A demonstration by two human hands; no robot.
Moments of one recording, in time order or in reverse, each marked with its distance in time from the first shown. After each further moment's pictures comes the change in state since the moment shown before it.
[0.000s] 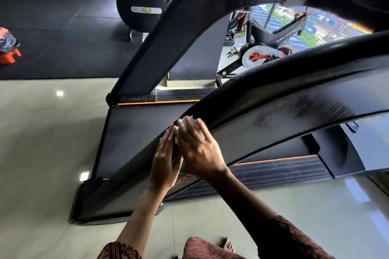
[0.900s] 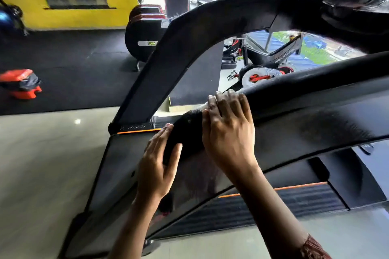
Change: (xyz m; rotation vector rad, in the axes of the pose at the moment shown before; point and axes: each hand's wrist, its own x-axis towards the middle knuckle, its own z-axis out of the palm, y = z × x) left_hand 0.098 0.120 0.026 0.093 0.147 0.085; right_hand 0.035 0.159 -0.093 0.002 0.229 0.473
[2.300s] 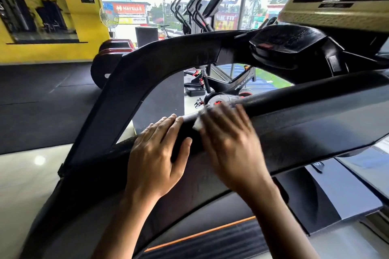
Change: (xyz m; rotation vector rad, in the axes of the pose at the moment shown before) left_hand 0.092 0.178 0.124 0.299 0.038 0.403; right_hand 0.029 0.208 -0.074 0.044 0.009 -0.116
